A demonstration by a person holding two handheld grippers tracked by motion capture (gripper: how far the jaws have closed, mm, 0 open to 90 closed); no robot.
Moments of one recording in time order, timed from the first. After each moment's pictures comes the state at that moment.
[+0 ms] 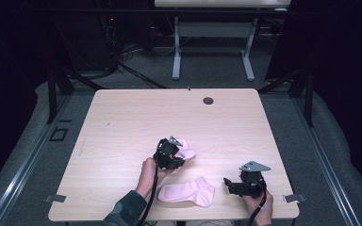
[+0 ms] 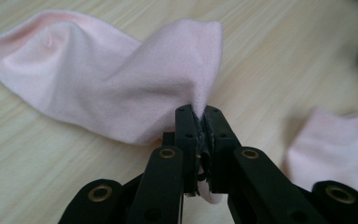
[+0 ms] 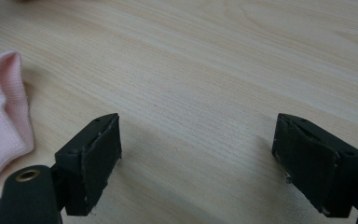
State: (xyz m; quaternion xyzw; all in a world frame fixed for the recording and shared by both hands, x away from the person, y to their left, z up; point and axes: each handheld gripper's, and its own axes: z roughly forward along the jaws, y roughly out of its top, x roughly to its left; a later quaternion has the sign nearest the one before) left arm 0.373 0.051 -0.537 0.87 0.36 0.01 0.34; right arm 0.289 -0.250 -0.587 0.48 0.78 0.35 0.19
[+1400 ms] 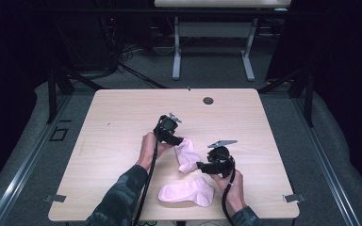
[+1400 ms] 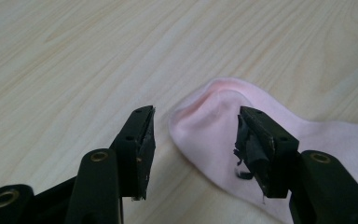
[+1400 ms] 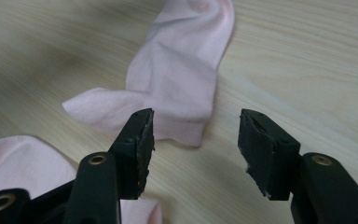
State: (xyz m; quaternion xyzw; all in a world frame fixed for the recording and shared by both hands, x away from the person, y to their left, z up) left arm 0.465 0.049 -0.541 0.89 0.35 0.13 0.28; right arm 0.344 -0.156 -0.542 0.48 0.80 0.34 0.09
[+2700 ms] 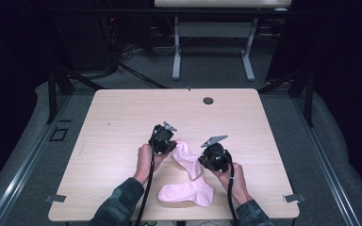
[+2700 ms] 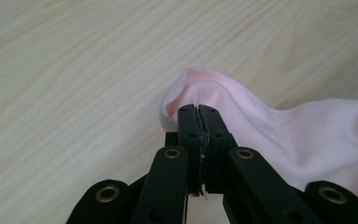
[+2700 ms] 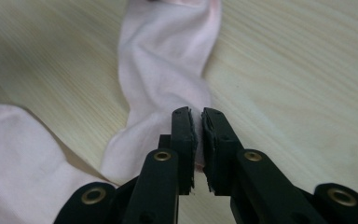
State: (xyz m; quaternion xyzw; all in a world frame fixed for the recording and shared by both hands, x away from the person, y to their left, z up) left arm 0.406 0.066 -0.532 0.86 0.39 0.13 0.31; right arm 0.356 -0.149 -0.529 0.38 0.87 0.30 0.12
